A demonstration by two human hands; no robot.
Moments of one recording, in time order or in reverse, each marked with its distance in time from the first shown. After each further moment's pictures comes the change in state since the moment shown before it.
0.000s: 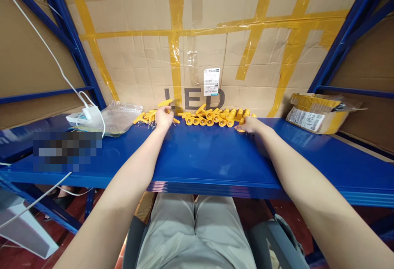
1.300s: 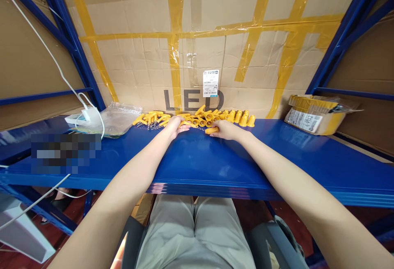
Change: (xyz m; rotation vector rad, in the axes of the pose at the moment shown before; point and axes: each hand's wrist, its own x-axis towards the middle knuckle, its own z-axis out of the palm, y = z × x) left_hand -0.031 0.034 0.015 -0.729 -0.515 -0.632; right_hand -0.040 -0.075 0.017 -0.062 0.036 -0.619
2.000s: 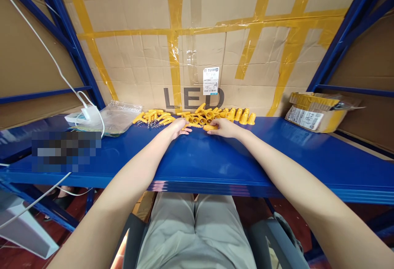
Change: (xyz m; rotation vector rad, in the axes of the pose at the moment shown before) left_hand -0.002 -0.010 0.002 0.313 -0.058 -0.013; right_hand -0.003 -0.006 -0.002 0.217 0.017 -0.002
